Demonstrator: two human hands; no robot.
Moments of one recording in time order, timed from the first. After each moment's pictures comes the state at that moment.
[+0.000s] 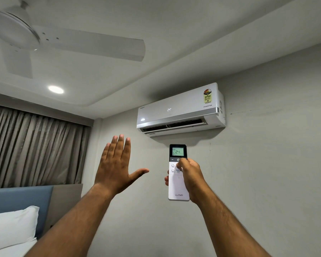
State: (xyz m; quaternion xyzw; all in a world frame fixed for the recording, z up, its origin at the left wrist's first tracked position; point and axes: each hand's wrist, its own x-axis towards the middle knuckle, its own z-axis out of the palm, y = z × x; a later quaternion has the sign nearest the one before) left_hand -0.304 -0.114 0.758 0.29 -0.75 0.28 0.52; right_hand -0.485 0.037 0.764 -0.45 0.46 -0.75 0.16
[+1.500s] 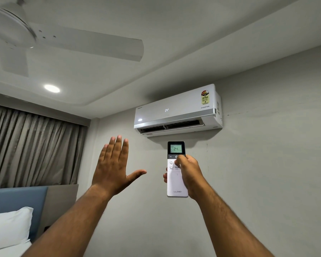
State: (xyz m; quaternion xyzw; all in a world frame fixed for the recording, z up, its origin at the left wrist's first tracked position) left_hand -0.307 -0.118 0.757 0.30 -0.75 0.29 0.51; right_hand -0.485 0.040 0.775 -0.46 0.46 -0.75 0.16
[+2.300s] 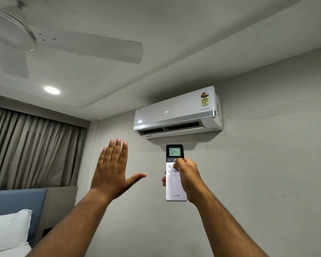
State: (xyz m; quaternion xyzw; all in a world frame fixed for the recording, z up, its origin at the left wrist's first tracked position) left_hand -0.308 -0.116 0.755 0.30 -0.75 0.28 0.51; right_hand -0.487 0.038 0.774 -0.46 0.46 -0.74 0.15
